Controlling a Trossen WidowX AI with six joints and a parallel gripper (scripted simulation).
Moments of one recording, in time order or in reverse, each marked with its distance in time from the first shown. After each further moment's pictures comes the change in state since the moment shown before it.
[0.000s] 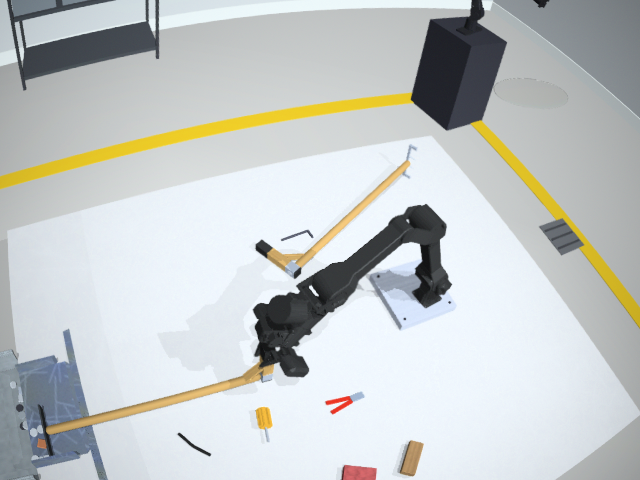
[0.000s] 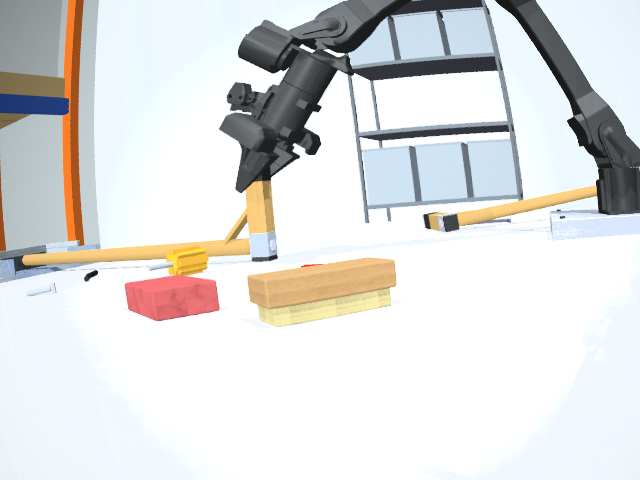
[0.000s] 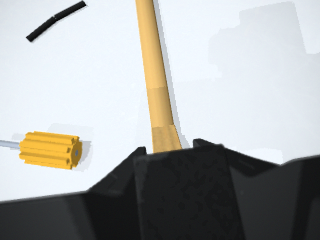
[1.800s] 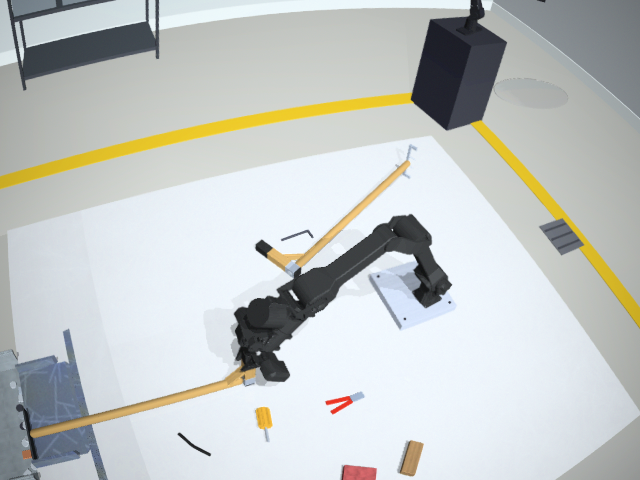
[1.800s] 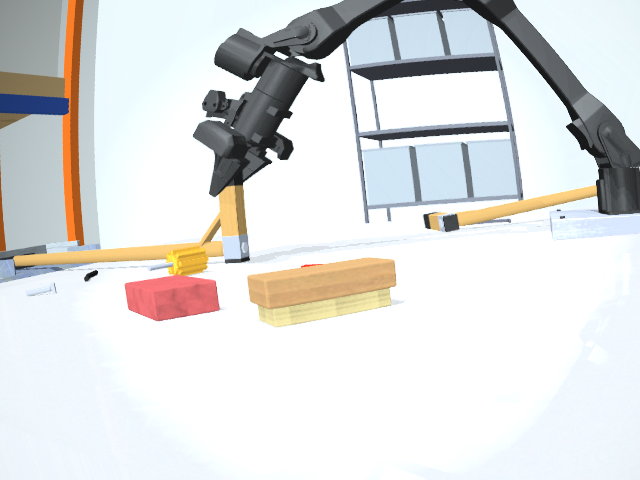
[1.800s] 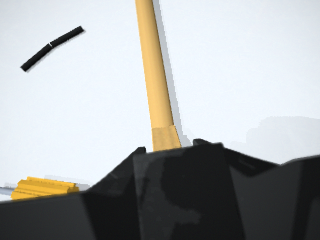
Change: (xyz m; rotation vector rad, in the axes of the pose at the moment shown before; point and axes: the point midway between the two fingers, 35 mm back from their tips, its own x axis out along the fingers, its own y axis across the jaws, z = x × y) arm 0.026 -0.004 0.034 -0.002 -0.011 0.002
